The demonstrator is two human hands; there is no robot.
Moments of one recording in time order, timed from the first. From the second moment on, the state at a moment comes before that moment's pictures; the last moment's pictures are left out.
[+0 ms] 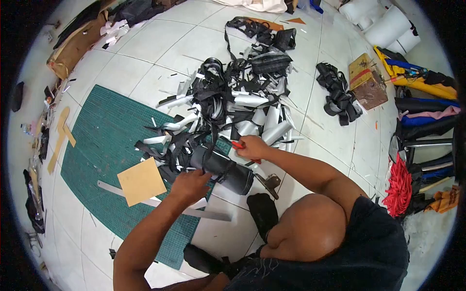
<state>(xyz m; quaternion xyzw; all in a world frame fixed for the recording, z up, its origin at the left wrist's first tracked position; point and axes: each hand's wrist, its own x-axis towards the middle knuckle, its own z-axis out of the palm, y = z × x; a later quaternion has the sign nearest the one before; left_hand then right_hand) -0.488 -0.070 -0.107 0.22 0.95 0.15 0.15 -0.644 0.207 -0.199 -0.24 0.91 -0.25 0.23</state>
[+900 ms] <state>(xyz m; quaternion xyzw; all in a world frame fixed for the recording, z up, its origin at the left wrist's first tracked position) -0.546 -0.113 -0.049 0.06 0.98 0.20 0.03 -0.519 0.216 -0.109 -0.38 0.78 -0.30 0.39</state>
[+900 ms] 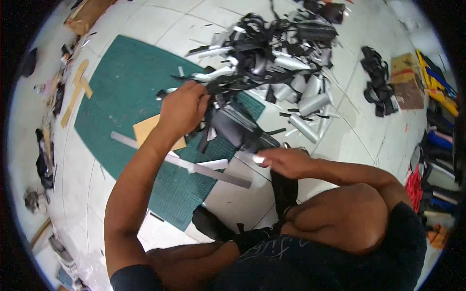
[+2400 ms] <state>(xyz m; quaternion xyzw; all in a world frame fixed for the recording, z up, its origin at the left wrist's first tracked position) -0.262 -0.358 -0.135 -0.25 0.93 0.17 0.22 -0.646 0.327 -0.180 -0.07 0.96 -0.29 -0.01</state>
